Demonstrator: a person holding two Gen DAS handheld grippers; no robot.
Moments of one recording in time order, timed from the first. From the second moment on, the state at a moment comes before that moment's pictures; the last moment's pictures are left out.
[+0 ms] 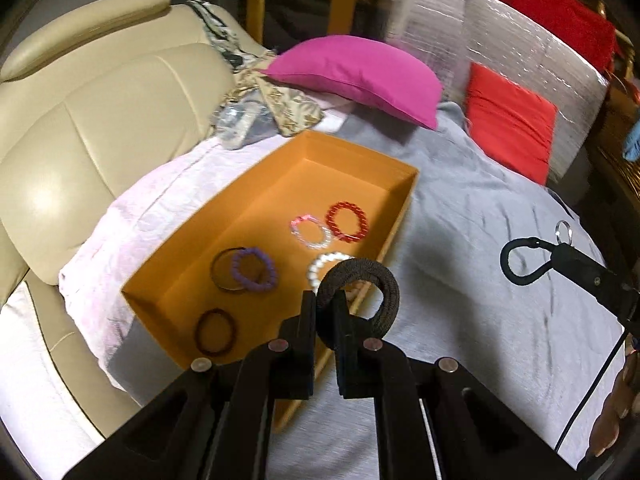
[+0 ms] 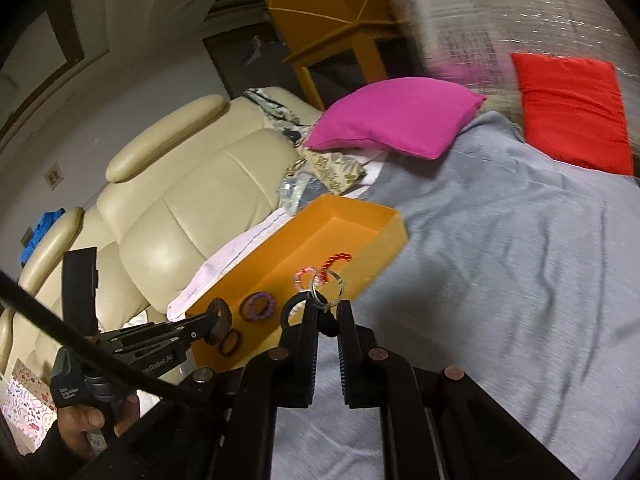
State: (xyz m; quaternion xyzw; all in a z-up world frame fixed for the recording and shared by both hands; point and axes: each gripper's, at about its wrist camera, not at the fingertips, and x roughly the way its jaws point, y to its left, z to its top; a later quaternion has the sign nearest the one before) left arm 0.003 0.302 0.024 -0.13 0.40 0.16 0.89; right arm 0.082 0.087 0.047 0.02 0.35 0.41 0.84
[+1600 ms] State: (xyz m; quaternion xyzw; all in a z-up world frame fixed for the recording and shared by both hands) left arm 0.041 0.382 -0.041 -0.18 0.45 0.18 0.86; right arm 0.201 0.294 -0.005 -0.08 0.43 0.40 0.81
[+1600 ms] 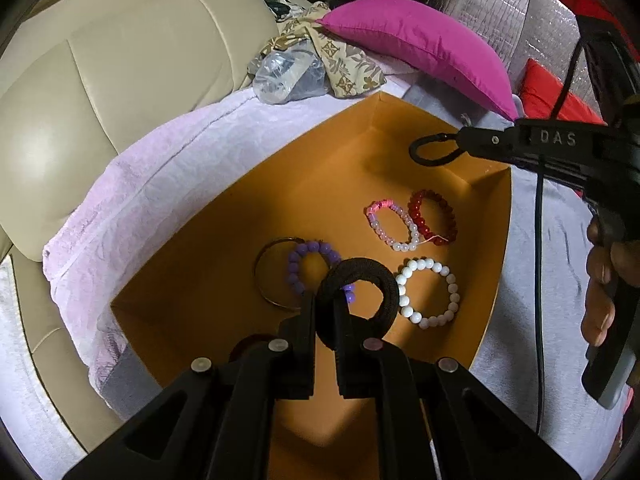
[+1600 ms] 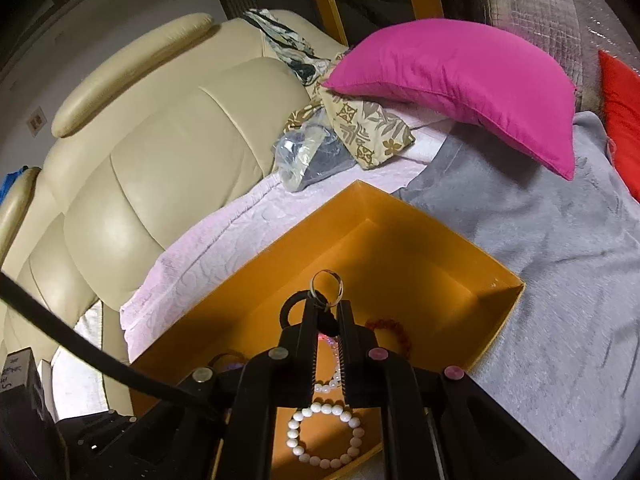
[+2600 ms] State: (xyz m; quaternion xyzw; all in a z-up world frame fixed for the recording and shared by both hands) left arm 0.055 0.388 -0.057 -0.17 0.47 0.16 0.85; right arm 0.233 0.328 -0.042 -0.10 0.47 0.37 0.80
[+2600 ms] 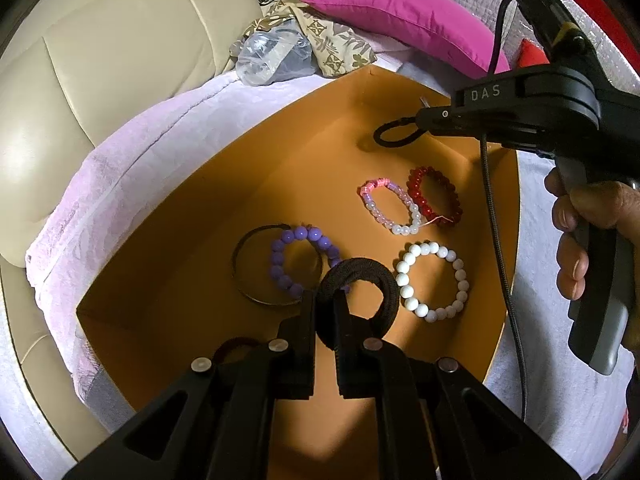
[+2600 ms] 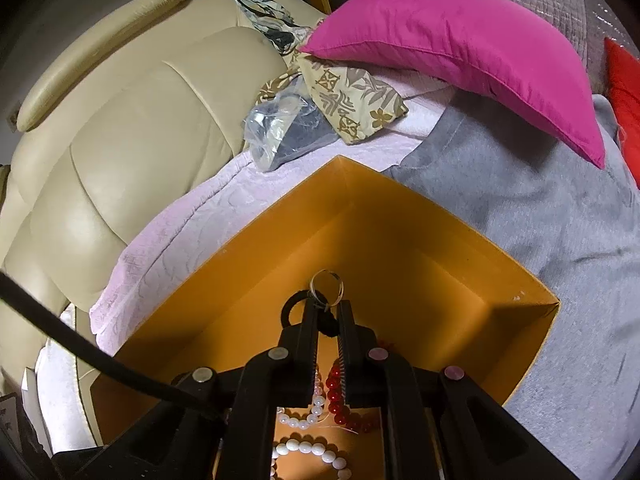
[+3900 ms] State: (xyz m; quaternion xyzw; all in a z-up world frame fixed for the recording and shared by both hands) left arm 0.058 0.385 -0.056 -0.15 0.48 0.16 0.85; right arm 0.239 0.322 -0.042 -0.07 0.47 0.36 0.81
